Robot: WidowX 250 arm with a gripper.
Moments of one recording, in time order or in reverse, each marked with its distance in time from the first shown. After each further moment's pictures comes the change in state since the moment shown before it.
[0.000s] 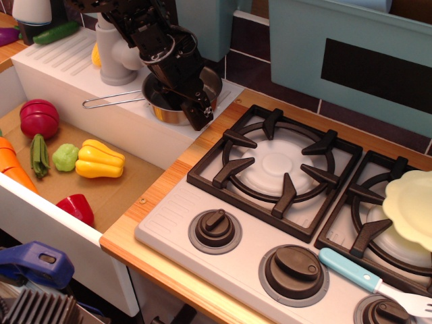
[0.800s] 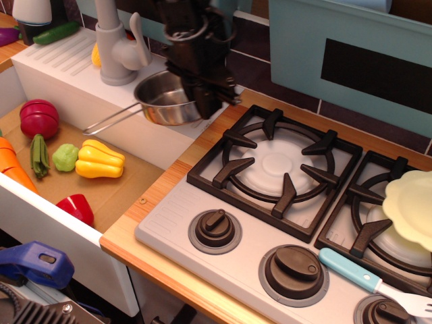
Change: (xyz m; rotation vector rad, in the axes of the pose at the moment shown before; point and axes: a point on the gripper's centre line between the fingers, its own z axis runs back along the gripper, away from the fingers) arm 0.015 -0.055 0.039 0.077 0.125 0.095
